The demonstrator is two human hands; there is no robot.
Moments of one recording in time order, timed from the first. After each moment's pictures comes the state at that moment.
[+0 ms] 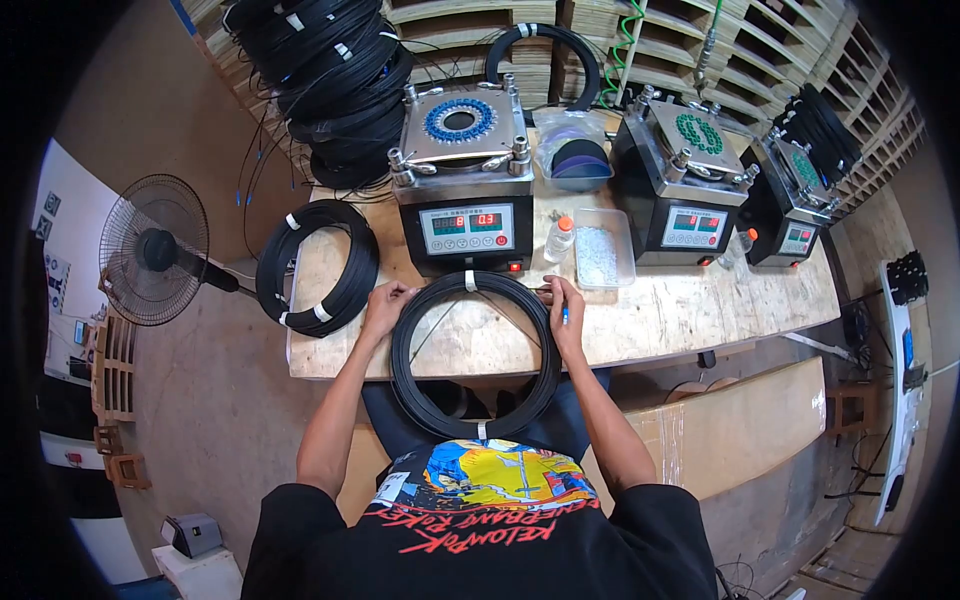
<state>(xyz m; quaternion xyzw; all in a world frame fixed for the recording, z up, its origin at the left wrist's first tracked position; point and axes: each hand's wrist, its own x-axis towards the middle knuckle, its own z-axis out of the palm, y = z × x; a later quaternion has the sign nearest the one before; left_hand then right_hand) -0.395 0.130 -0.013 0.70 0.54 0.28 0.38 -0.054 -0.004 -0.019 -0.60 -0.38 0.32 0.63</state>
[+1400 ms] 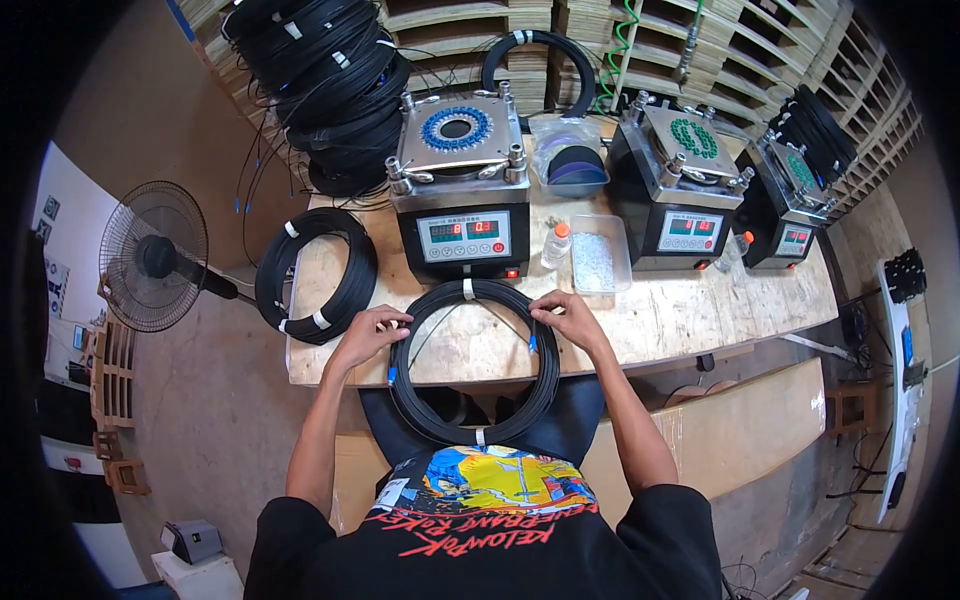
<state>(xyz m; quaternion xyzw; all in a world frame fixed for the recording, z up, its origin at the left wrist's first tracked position) -0.422 0.091 0.073 0.80 0.42 0.14 0.40 -0.014 -0.010 0.029 -0.60 -0.58 0.42 0.35</state>
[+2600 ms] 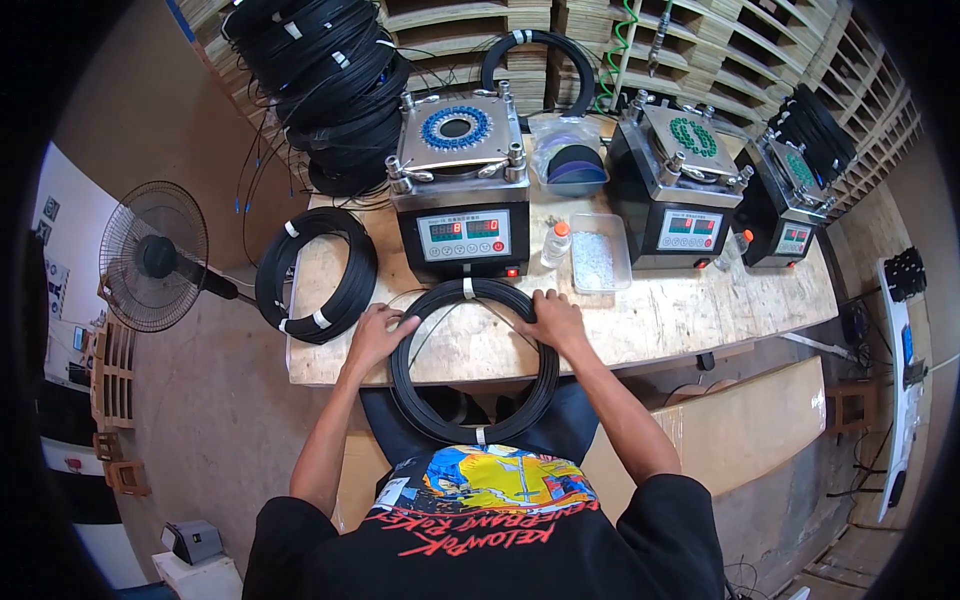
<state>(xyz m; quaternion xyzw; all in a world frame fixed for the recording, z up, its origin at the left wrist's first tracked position) -0.405 0.078 0.045 0.75 0.56 0.16 0.31 -0.053 -0.002 0.029 -0.73 -0.67 0.15 0.06</state>
